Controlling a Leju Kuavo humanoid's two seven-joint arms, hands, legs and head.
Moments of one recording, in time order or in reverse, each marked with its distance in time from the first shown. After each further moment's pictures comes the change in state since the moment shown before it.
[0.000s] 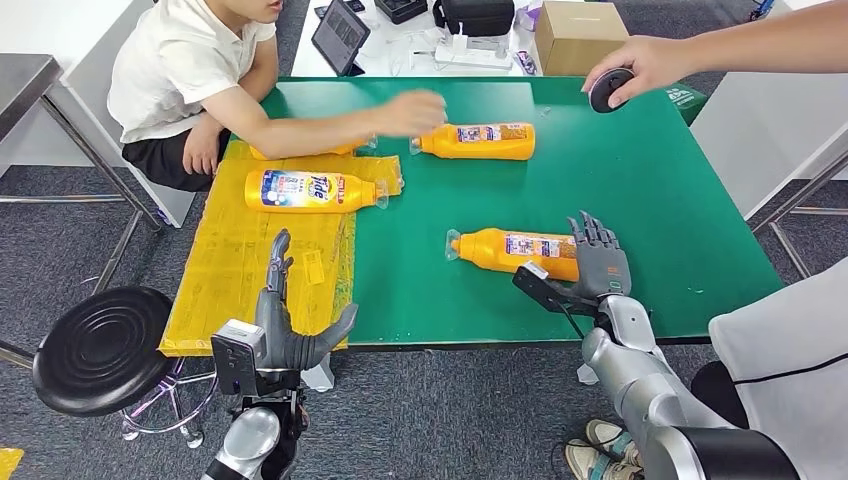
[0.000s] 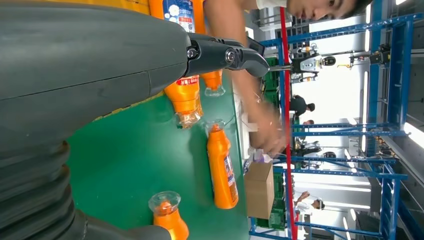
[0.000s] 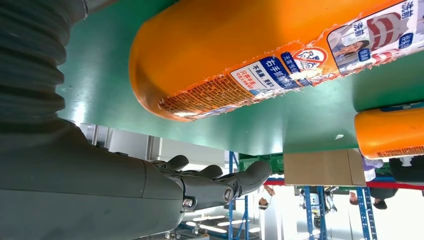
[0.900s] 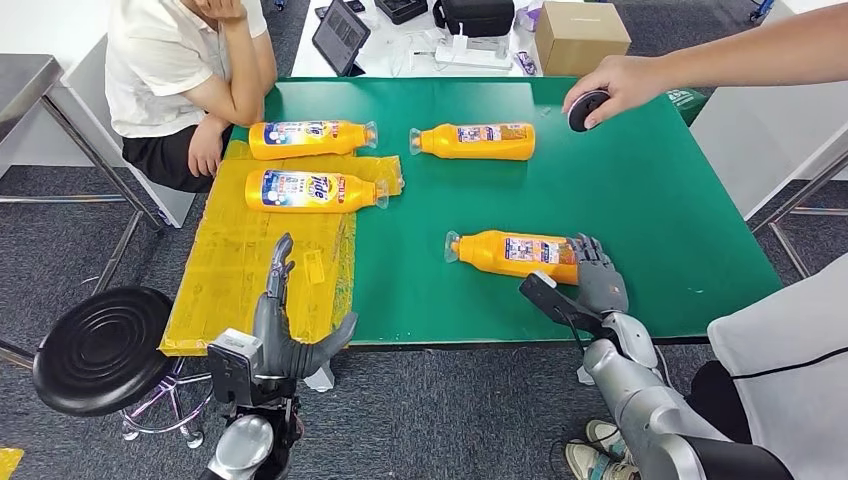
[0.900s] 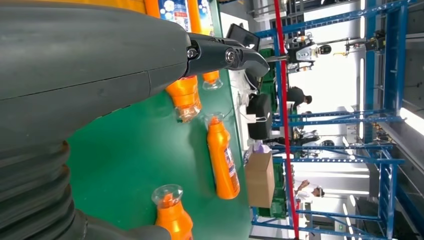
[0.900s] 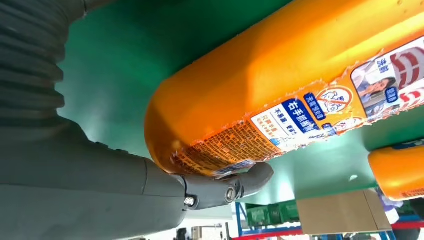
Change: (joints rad) left arm 0.031 0.026 -0.005 -0.047 -0.025 -0.044 0.015; right arm 0.041 0.008 -0.107 0.016 -0.139 0.106 -0.118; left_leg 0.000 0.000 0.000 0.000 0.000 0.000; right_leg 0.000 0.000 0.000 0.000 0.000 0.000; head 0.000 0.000
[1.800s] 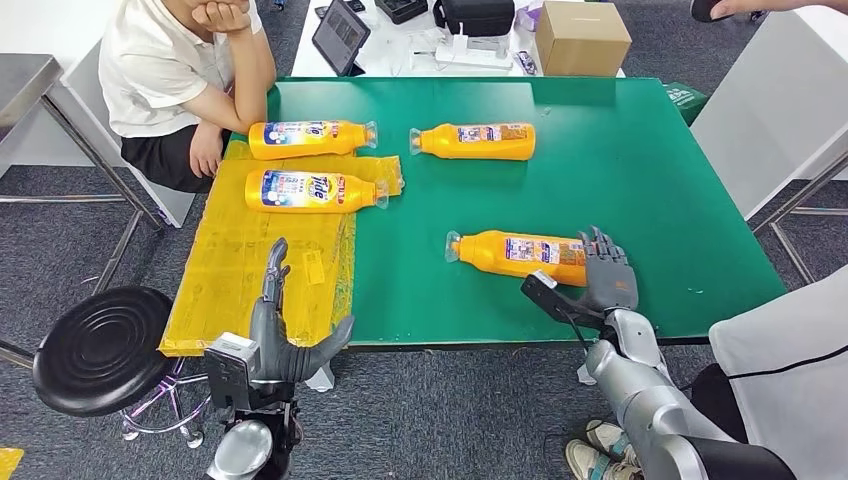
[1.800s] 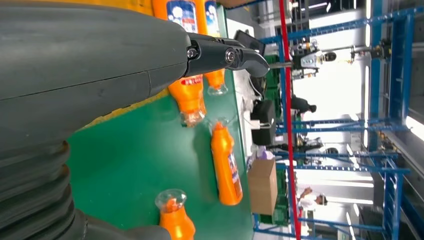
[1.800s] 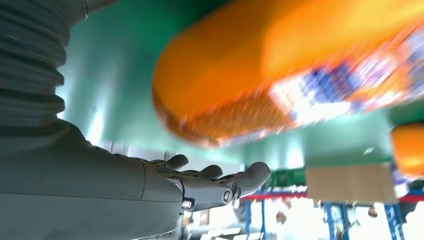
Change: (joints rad) left arm 0.025 0.000 0.001 -0.017 0.005 0.034 0.001; right arm 0.000 -0.019 0.015 -0.030 0.167 -0.109 0.123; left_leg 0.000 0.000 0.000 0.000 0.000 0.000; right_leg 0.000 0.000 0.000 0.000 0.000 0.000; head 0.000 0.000
